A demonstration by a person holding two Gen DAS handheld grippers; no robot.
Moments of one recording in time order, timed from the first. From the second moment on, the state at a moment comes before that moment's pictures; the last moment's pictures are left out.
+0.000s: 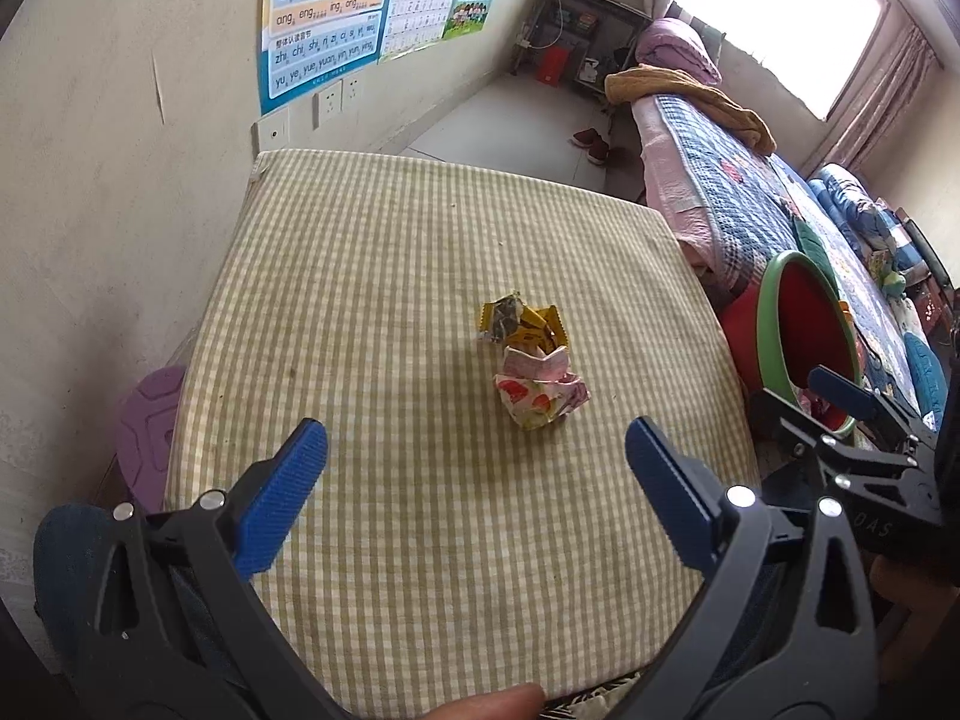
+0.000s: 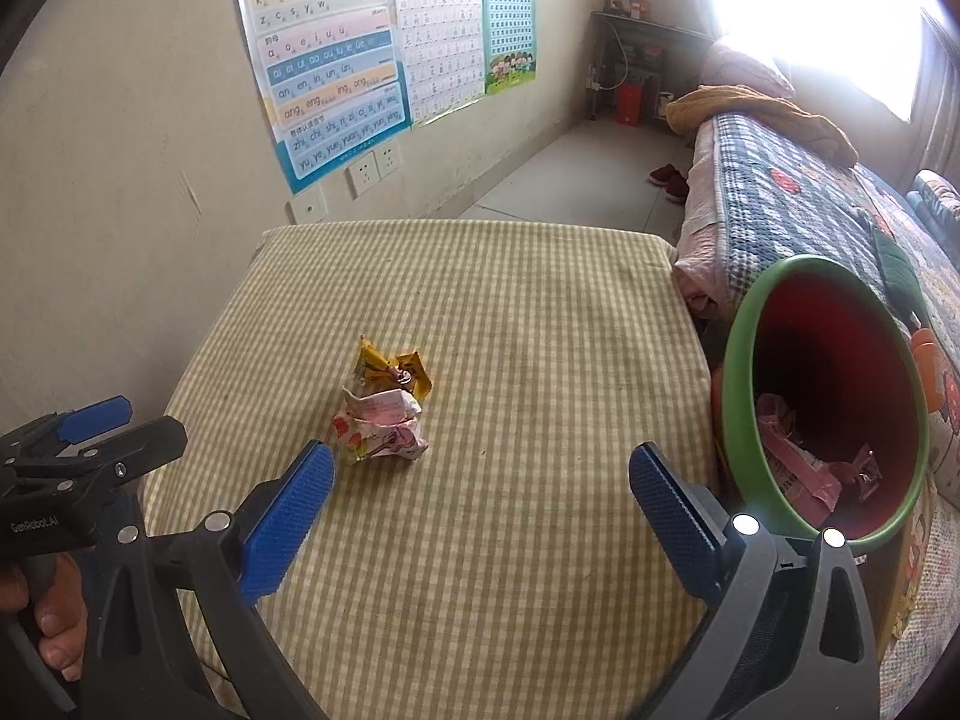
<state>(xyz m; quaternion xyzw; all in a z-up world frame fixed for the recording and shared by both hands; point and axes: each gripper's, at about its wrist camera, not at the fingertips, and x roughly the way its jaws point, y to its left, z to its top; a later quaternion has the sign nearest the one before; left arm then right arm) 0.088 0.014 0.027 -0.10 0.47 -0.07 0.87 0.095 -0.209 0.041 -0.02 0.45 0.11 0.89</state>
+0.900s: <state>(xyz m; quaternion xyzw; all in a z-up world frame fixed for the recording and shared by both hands) 0.143 0.056 -0.035 -0.13 0.53 -0.03 0.84 0.163 -0.128 -0.074 -0.06 0.55 0.15 0.82</state>
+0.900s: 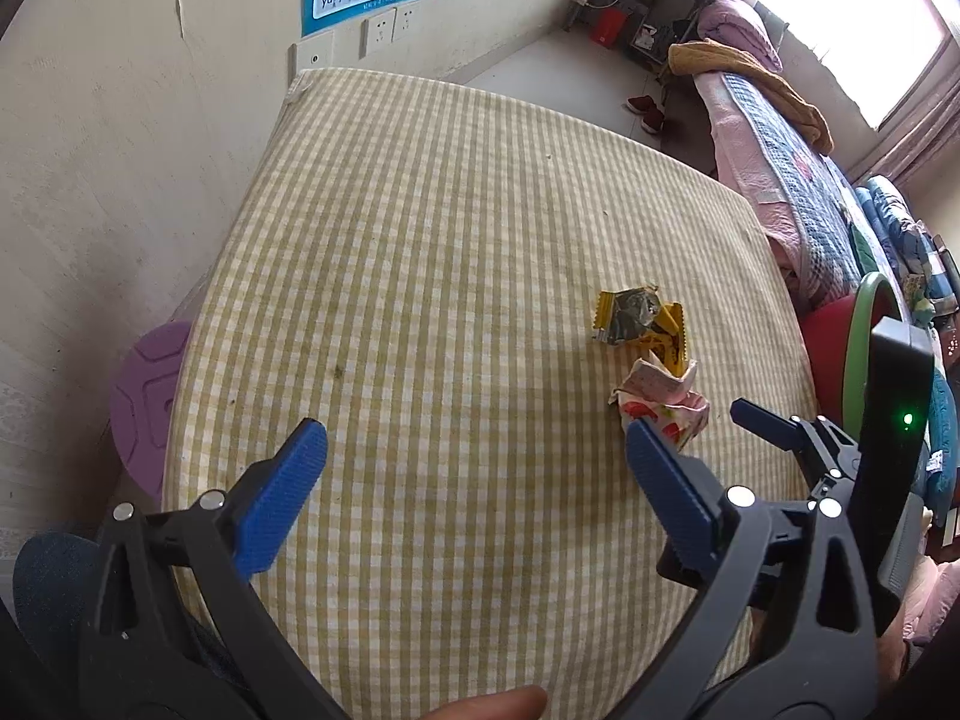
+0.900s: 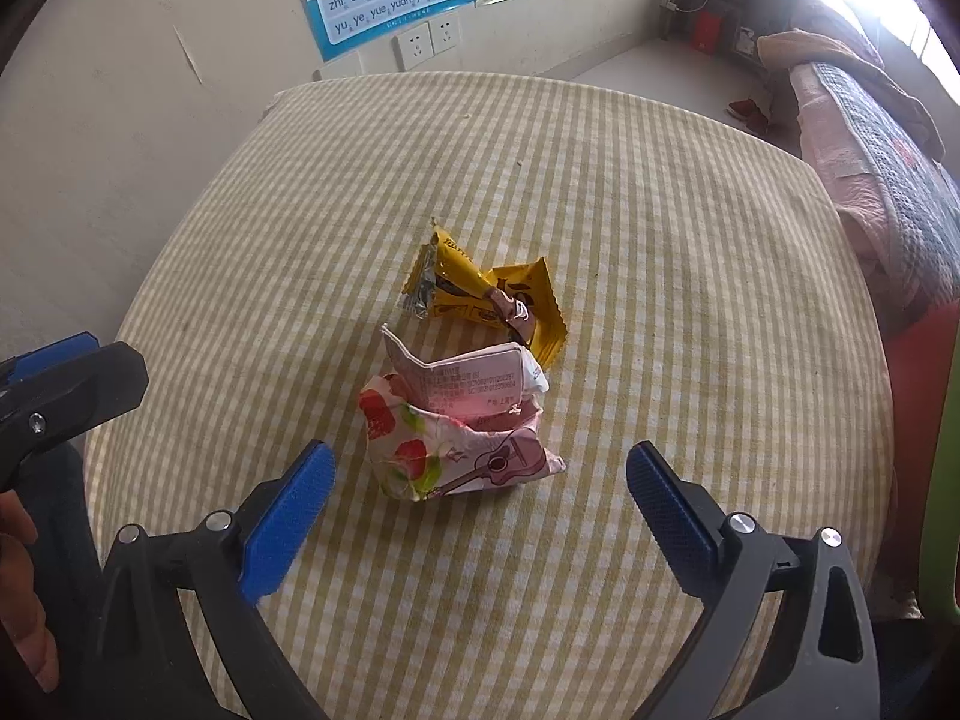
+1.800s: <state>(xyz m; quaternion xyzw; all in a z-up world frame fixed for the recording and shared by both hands) 0.223 -0.044 -0.064 -0.08 0.55 -0.10 0.82 0.191 -0.222 -0.061 0.00 0.55 0.12 0.83</state>
